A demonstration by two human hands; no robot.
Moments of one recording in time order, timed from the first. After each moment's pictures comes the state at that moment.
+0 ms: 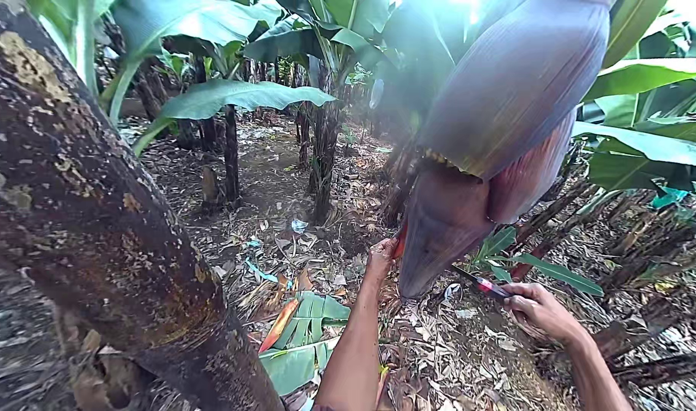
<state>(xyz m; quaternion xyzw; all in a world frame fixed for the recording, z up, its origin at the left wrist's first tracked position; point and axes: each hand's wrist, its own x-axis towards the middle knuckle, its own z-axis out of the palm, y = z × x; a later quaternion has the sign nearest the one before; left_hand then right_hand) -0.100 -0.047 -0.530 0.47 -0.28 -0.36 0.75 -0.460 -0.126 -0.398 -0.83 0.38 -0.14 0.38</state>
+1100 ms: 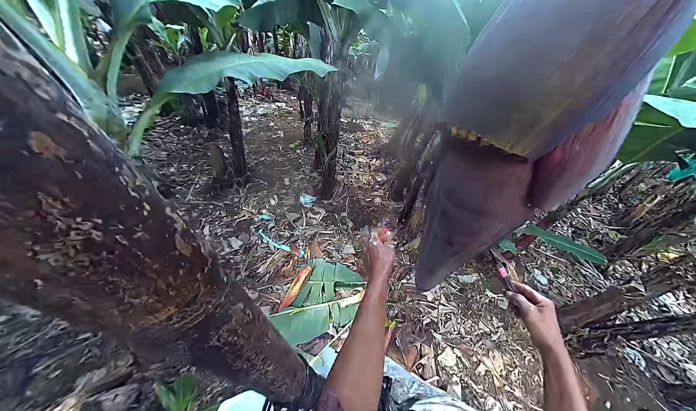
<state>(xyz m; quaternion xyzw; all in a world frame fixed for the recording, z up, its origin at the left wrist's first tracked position) -0.119 0.007 -0.545 0.80 -0.24 -0.27 0.48 -0.485 -0.083 -0.528 -0.69 0.49 -0.39 0.36</state>
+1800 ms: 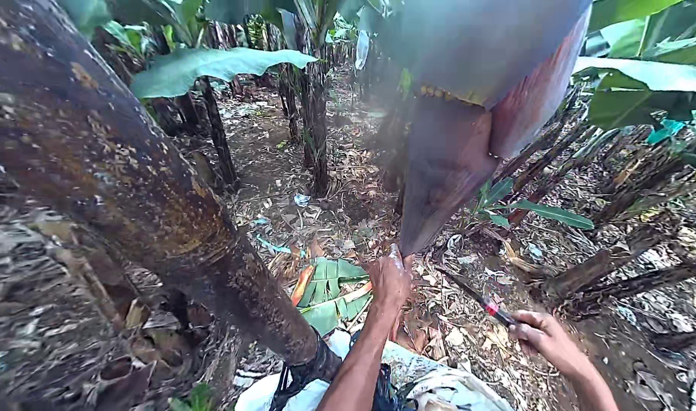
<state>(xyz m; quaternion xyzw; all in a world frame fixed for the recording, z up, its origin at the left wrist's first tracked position) -0.183 0.104 -0.502 0.82 -0.43 -0.22 0.31 -0.538 0.020 -0.526 -0.73 0.49 -0.17 0.44</state>
